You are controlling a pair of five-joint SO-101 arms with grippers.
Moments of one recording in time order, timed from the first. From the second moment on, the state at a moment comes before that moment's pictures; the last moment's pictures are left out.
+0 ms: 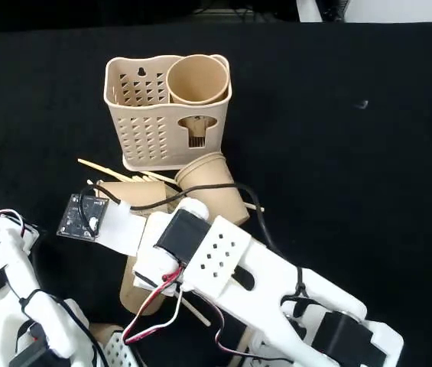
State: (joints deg) left arm -46.9 -36.8 68.7 35.4 17.0; right arm -59.2 -20.9 21.2 86.5 16.5
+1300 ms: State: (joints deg) left arm -46.9 -36.8 68.7 35.4 17.0; right arm -39.1 -29.1 -15.4 96.0 16.3
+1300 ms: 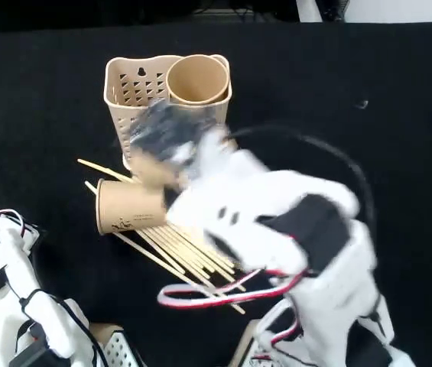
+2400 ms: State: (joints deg) left arm -46.9 -36.8 68.7 35.4 17.0; right arm -26.9 0.0 -30.9 74.0 39.2
